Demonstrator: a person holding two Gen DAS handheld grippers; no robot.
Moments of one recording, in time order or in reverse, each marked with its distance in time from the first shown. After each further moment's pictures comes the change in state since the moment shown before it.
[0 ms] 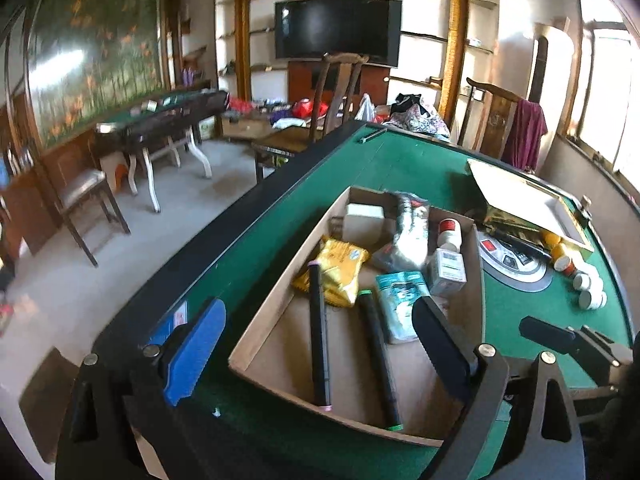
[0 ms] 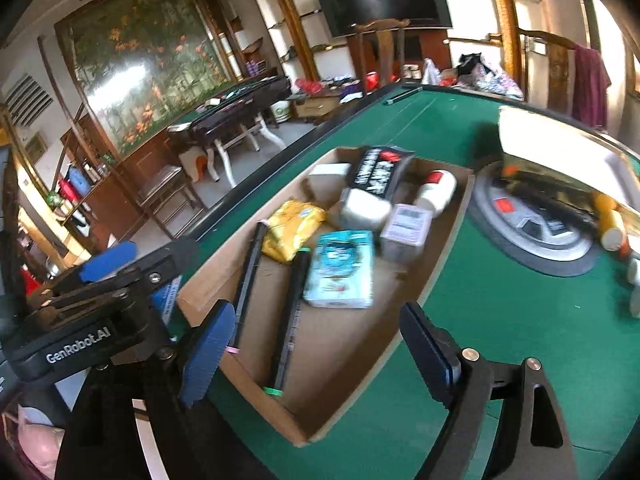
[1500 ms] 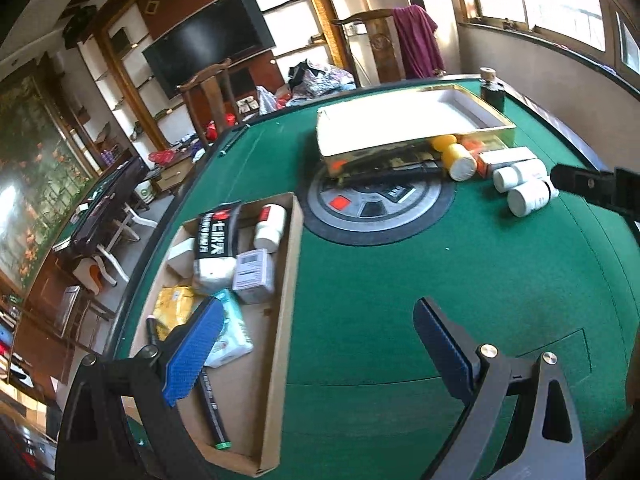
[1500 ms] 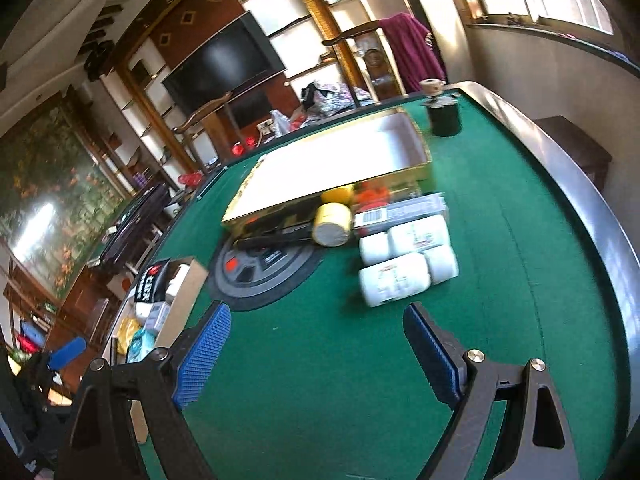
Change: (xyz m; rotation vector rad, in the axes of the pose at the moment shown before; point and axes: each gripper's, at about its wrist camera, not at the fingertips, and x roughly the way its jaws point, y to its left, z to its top) left arm 0.011 -0.221 -0.018 0.483 0.076 -0.055; right arm -0.140 -0.258 -0.040 0.446 -0.224 -0.228
